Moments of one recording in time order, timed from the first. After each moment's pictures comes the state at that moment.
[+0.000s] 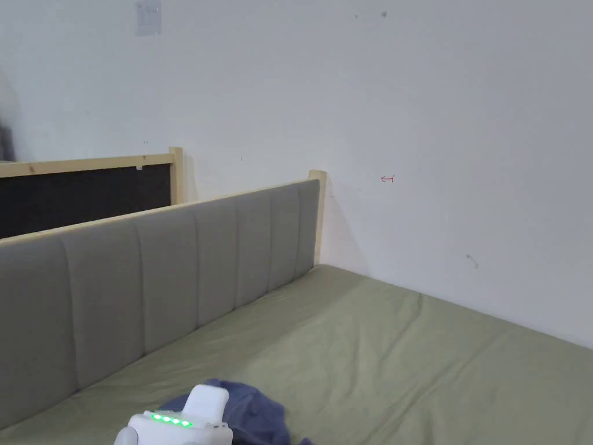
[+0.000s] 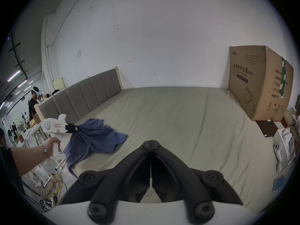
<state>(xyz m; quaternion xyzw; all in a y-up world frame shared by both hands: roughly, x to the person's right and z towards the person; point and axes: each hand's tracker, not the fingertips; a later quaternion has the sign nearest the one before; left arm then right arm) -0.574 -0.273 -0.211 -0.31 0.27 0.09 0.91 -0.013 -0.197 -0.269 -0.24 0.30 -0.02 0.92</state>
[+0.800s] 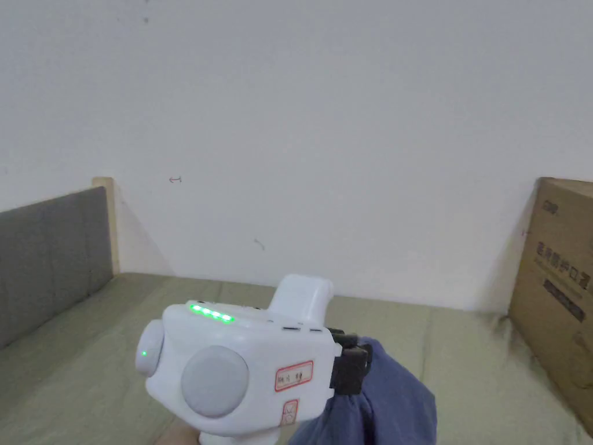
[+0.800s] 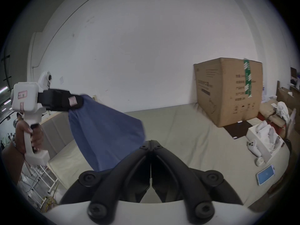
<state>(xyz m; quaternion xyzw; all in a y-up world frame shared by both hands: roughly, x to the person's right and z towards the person) -0.200 -0.069 -0.302 -0.22 -0.22 0.05 0.95 0.124 -0.158 -0.238 -0.16 0.18 -0.08 0.97</state>
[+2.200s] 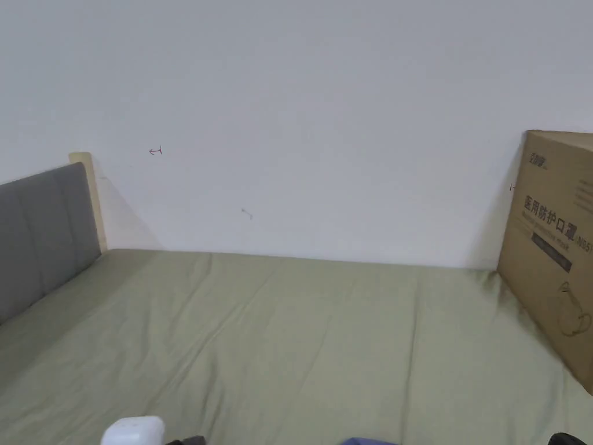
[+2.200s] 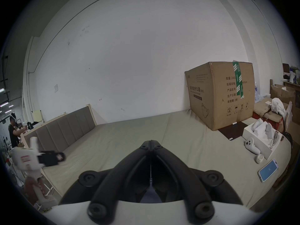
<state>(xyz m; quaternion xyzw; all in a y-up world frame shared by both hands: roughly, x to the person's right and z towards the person) -0.282 -0.213 -0.222 -0.25 0.06 0.14 0.96 0.119 -0.186 -0.239 -0.12 0.16 -0.10 0.98</state>
